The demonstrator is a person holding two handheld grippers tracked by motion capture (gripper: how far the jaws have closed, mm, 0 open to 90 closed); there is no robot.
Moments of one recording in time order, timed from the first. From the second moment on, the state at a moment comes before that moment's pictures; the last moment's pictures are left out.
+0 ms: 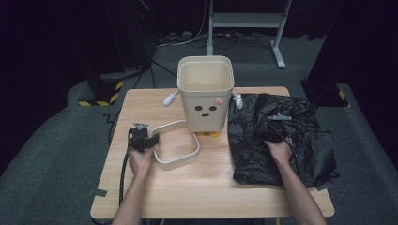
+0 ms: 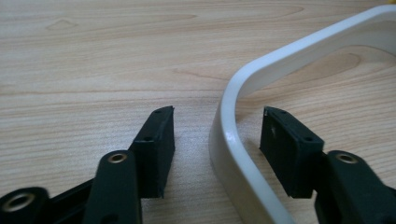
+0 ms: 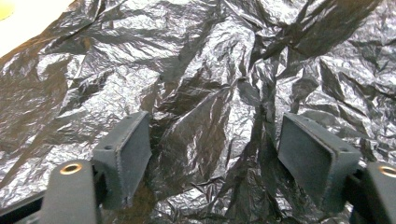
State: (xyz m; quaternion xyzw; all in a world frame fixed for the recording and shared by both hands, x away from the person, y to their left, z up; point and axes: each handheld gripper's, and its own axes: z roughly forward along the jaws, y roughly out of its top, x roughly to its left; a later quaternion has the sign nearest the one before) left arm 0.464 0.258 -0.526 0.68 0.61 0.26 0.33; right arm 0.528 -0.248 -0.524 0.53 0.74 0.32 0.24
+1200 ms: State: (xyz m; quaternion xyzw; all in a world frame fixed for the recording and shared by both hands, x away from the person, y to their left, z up) left arm 0.461 0.257 -0.527 0.68 0.60 0.26 0.33; right arm 0.559 -0.251 -0.515 0.53 0.75 0.30 0.25
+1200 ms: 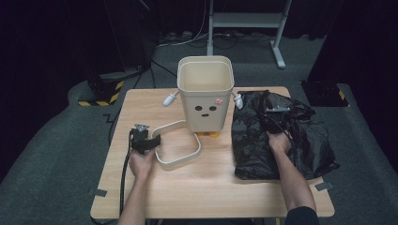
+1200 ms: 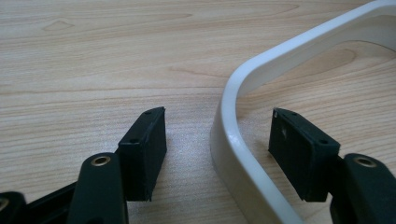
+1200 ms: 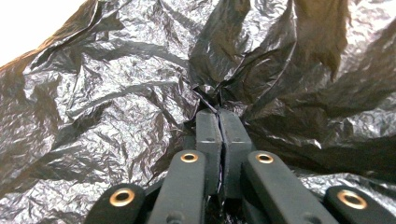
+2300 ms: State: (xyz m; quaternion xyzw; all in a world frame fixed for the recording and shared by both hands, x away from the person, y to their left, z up) left arm 0.461 0.259 -0.527 0.67 0.61 0.25 0.33; right arm 0.483 -0.262 -0.379 0.45 0.76 0.39 0.25
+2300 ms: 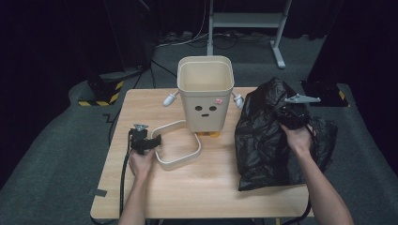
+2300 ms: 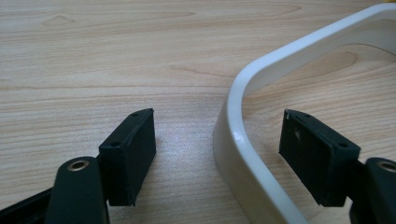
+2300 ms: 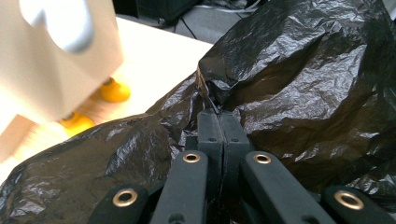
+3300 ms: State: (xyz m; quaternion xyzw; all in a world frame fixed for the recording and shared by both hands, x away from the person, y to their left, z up) left arm 0.464 0.261 -0.527 0.68 0.61 0.24 0.34; right arm 0.467 -0.246 -0.292 0.38 0.75 0.47 0.25
